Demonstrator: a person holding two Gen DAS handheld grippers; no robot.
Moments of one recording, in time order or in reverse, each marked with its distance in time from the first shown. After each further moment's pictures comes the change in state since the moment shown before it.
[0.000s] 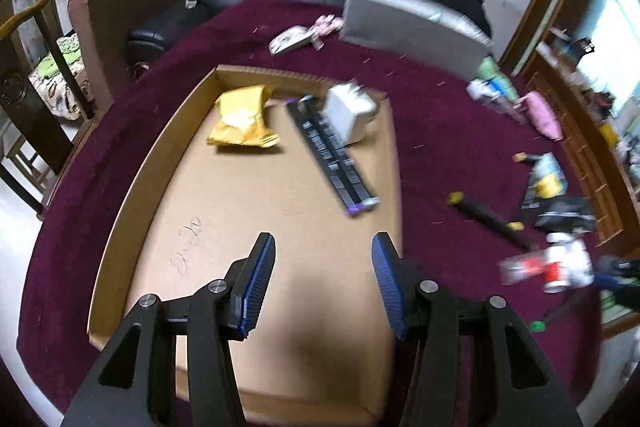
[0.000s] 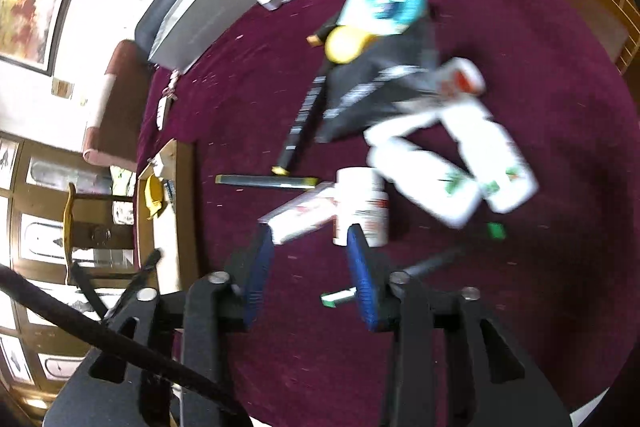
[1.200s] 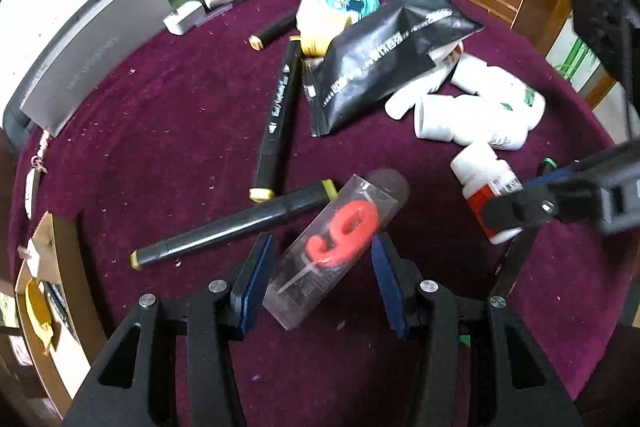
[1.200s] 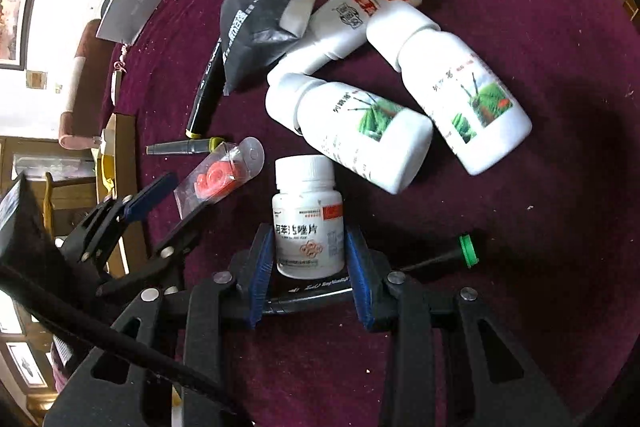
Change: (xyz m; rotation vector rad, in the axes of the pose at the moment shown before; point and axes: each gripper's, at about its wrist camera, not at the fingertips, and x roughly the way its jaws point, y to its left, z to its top) left arm 0.102 -0.258 -0.035 0.820 0.248 -0.160; right arm 0.046 -0.050 -0.004 0.039 0.159 -0.039
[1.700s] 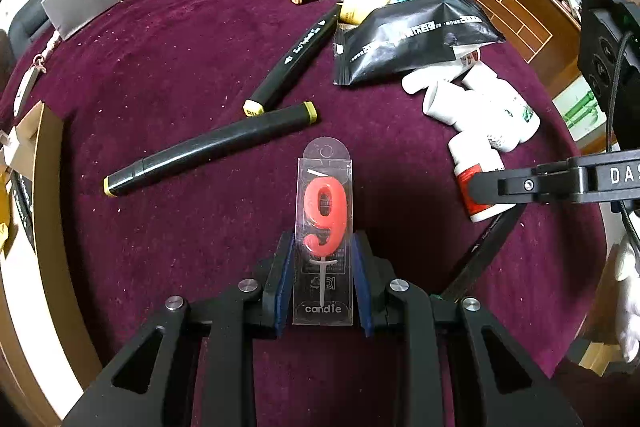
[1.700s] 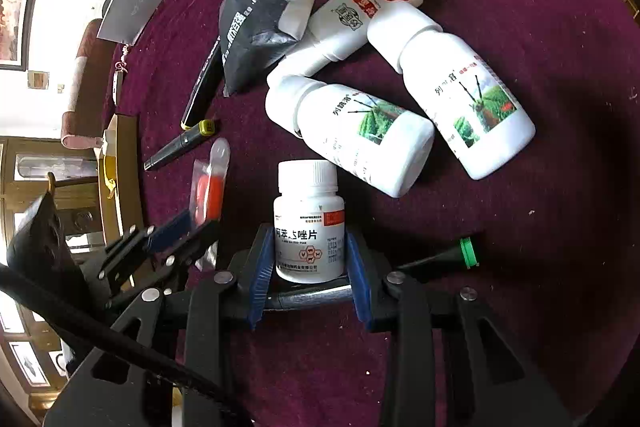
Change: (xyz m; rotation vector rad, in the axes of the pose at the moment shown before) left arm -0.013 0.014 -0.038 -0.247 0.023 -0.096; right arm 0.000 0.002 0.001 -0.016 0.009 -0.012
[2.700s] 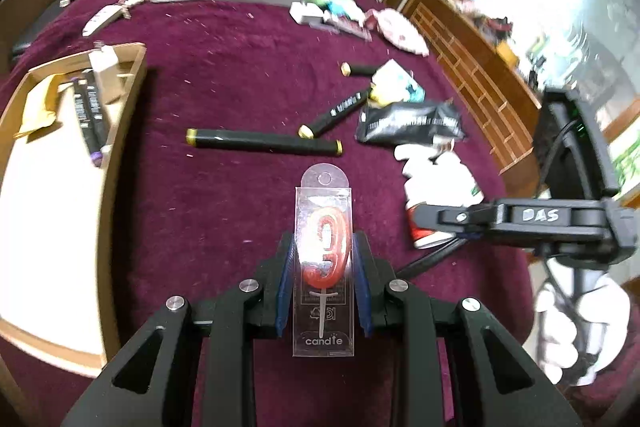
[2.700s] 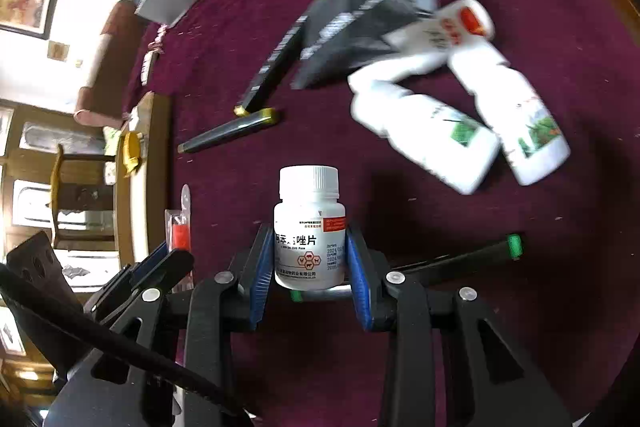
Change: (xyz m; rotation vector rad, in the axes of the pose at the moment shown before) left arm -0.086 0.044 -0.044 -0.342 -0.234 -0.129; right arm -0.009 0.048 -0.010 -0.127 -0.030 0.041
